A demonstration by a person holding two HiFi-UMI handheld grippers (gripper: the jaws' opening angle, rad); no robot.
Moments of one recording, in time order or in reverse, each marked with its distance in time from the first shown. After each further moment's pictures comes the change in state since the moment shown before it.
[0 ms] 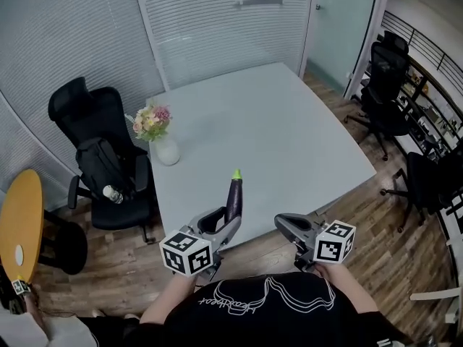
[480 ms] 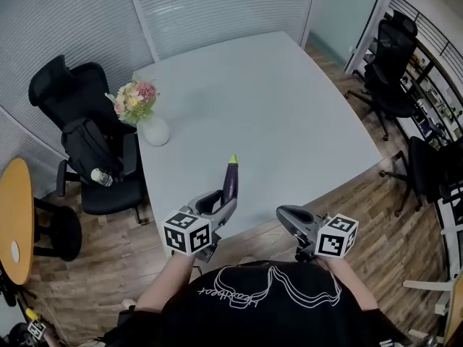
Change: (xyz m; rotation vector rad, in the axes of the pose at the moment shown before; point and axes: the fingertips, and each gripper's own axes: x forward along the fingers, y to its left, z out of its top) left arm 0.055 0.075 -0.049 -0.075 0.120 0.037; right arm 0.017 -0.052 -0.028 0.094 0.064 -0.065
